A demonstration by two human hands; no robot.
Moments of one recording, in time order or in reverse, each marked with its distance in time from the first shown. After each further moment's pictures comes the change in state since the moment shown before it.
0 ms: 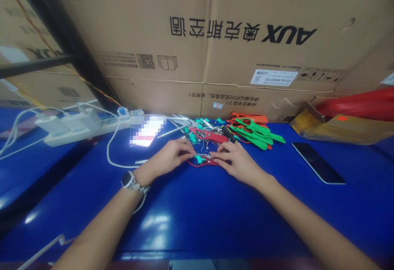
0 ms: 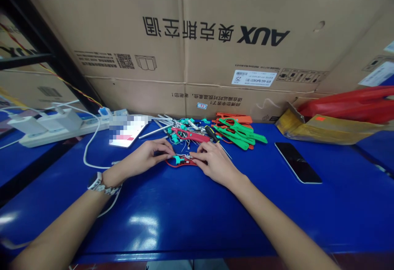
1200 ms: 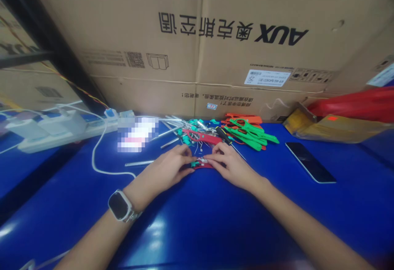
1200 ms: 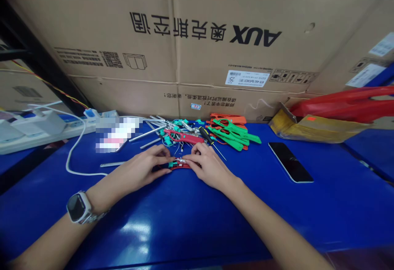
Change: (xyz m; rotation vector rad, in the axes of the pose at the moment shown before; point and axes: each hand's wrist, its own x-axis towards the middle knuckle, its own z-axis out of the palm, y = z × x) left_hand -0.007 0.019 0.016 0.468 -0.121 0.038; right_hand 0.000 -0.003 0.003 0.144 0.047 -0.005
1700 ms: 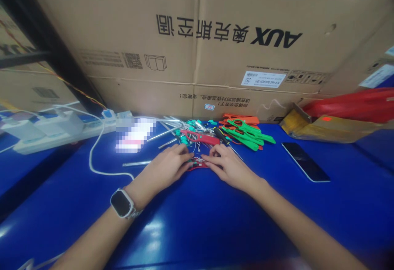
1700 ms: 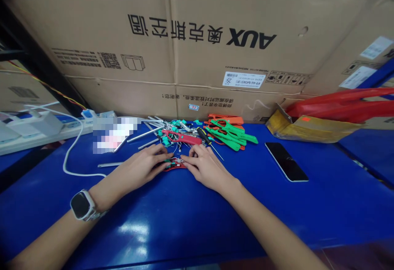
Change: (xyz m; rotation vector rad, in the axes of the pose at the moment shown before) left_hand 0.007 0.004 0.001 0.156 0.046 -0.002; right_hand -0.002 -0.007 -0.006 -0.144 -0.053 -0.007
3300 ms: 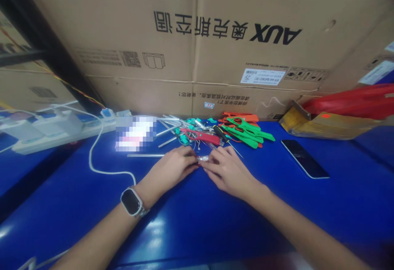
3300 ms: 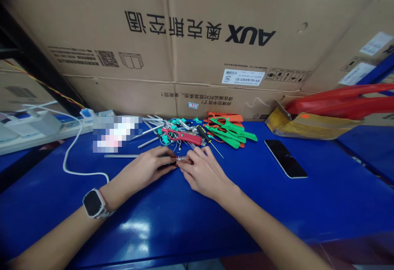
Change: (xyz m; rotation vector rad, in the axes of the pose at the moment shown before) left_hand 0.003 0.010 0.007 -0.090 0.029 0.059; right_hand -0.007 -0.023 -0.006 -0.128 0.003 -0.084
